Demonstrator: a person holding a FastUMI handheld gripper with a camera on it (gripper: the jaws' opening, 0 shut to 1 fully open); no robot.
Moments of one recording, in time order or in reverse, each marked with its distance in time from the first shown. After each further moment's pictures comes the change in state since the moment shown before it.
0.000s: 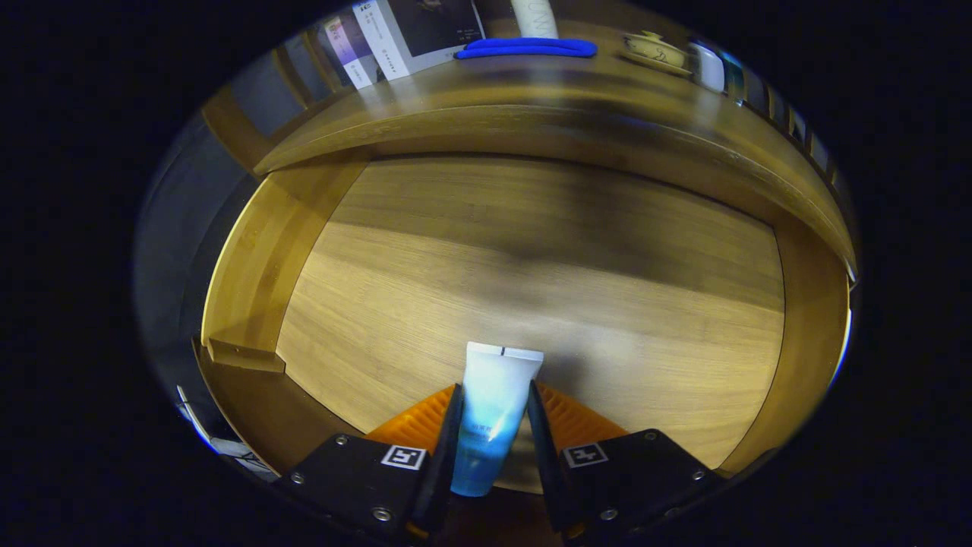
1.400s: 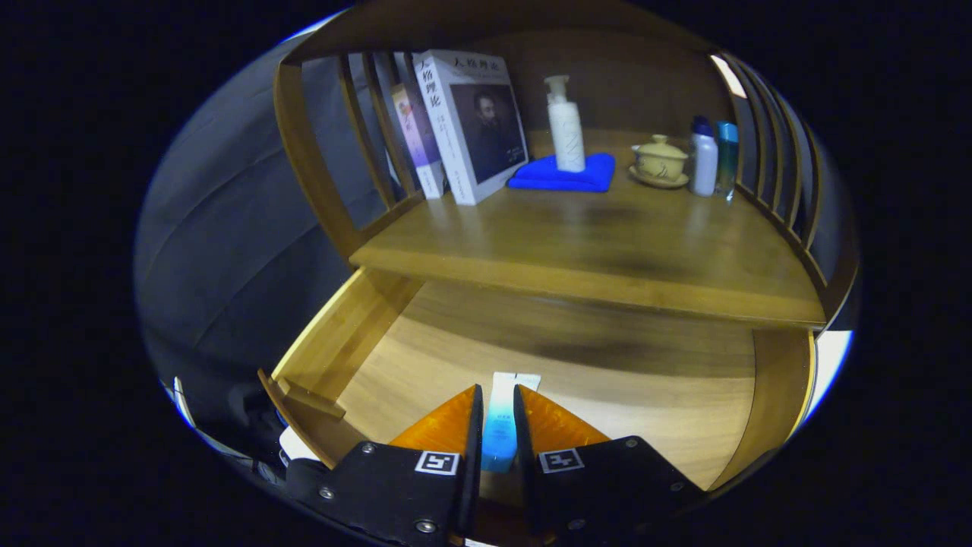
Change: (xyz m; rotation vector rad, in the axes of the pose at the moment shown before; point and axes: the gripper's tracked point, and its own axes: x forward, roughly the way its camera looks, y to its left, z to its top) arm -0.065 0.027 0.062 -0.081 -0.364 0.055
